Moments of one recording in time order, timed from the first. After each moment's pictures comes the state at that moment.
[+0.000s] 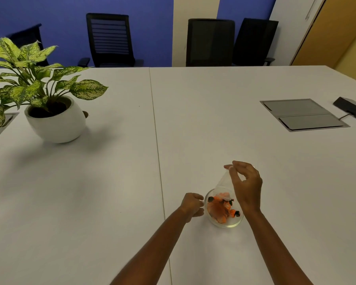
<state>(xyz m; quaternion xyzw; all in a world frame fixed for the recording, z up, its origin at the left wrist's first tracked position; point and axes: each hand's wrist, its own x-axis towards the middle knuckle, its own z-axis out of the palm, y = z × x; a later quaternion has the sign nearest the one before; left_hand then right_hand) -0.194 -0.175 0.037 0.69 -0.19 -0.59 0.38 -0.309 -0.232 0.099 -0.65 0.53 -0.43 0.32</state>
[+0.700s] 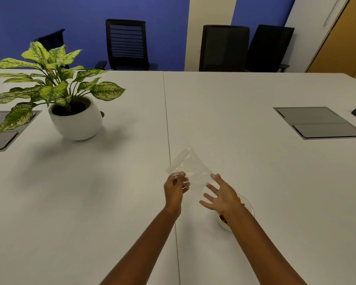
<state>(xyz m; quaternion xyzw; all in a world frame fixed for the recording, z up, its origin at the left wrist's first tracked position) -0.147 -0.147 0.063 0.58 -0.11 -0.39 0.71 -0.252 -0.208 0.093 -0.25 0.52 -0.24 0.78</state>
